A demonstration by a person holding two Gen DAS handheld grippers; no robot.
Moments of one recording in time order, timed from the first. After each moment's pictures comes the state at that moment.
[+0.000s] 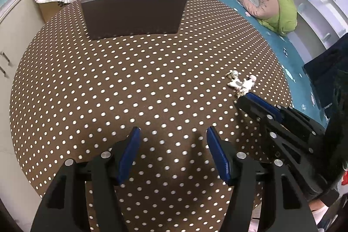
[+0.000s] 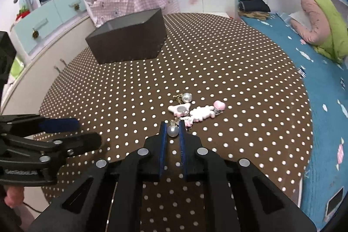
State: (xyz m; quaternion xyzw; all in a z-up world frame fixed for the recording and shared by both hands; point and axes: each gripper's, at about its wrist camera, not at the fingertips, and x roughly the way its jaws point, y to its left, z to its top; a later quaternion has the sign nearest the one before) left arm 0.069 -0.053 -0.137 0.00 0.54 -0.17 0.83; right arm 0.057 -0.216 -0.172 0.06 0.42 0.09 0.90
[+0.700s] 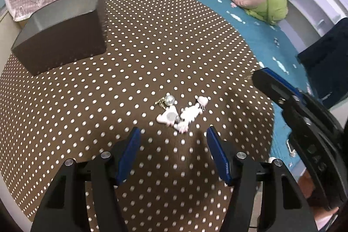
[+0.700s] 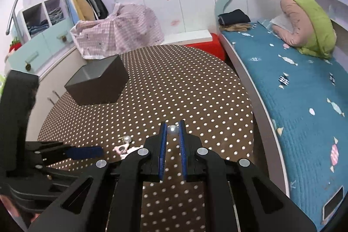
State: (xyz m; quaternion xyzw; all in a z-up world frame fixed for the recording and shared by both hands) left arm 0.106 -0.176 -0.141 0.03 0.55 -0.19 0.81; right arm 0.067 -0.312 -0.141 0.10 0.37 0.06 0.92
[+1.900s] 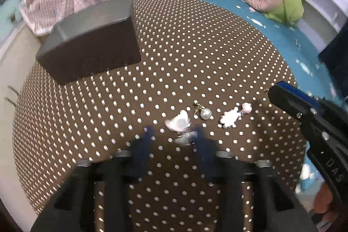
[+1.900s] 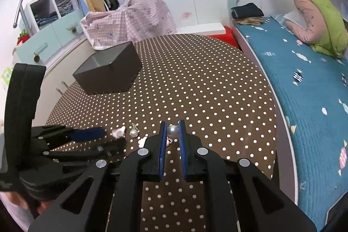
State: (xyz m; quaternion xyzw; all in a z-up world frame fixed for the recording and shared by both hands) left arm 0.108 -0.149 -0.148 0.10 0.50 -0.15 0.85; right arm 0.076 -0.289 -0.158 0.10 0.39 0.10 0.91
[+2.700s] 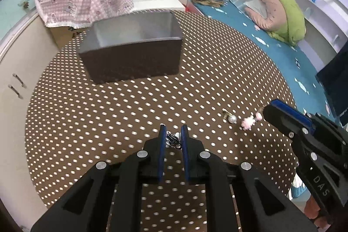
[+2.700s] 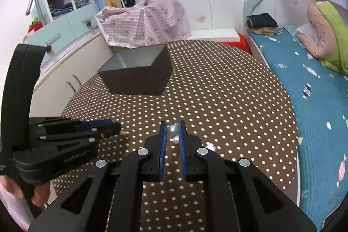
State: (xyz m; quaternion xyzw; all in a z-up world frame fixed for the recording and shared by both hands) left arm 0.094 -0.067 -0.111 0.03 0.48 -0.13 0.87; right arm 0.070 -0.226 -0.128 0.07 0.38 0.13 0.92
